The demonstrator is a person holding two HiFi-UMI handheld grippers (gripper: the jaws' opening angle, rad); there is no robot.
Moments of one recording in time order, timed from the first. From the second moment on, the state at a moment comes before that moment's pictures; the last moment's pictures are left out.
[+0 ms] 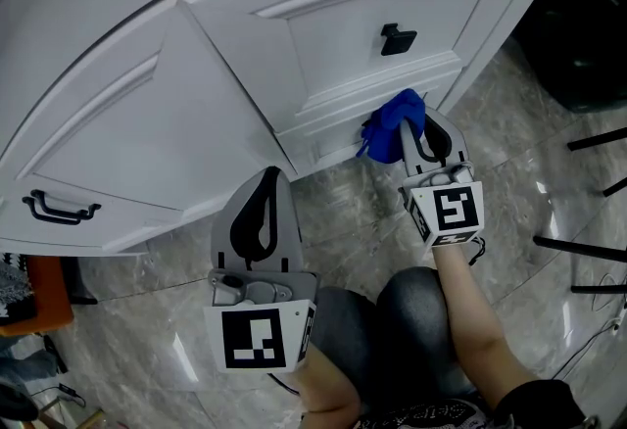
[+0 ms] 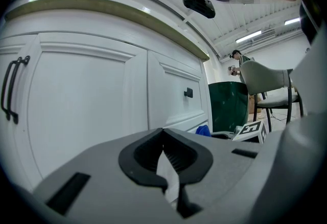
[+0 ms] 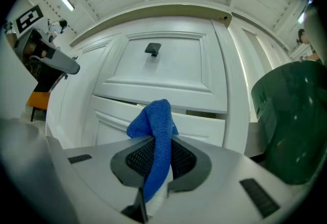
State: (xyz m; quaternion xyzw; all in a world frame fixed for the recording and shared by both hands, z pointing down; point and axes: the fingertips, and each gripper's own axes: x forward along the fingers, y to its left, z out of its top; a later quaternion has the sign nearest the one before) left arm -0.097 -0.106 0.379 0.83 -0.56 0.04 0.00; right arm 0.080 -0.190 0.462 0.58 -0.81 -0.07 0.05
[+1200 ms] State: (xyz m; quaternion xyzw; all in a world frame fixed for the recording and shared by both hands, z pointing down) left arm -0.096 -0.119 0.392 0.83 -0.56 0.04 0.03; right arm 0.184 -0.210 0.488 0.70 -0.71 -0.01 0.05
